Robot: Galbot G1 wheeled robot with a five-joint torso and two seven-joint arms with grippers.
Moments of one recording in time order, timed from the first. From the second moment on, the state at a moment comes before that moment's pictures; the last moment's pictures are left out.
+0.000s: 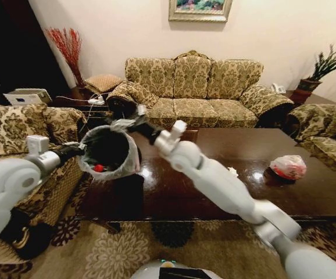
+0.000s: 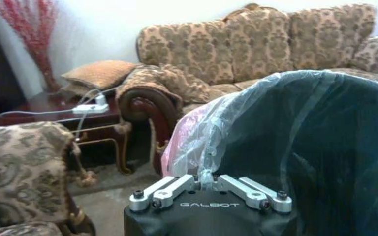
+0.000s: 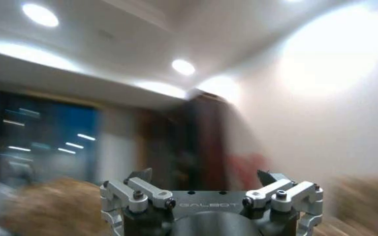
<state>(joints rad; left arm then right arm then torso) 1.40 -0.48 -1.07 -2.07 -1.13 0.65 -0.09 -0.46 1.13 -0.18 1.98 0.83 -0.13 0.06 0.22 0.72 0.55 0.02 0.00</state>
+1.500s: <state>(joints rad) 1.39 -0.53 -1.08 -2.16 -1.03 0.56 -0.08 -1.08 1.13 0.23 1.82 0.60 -0.17 0.32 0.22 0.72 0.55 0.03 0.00</state>
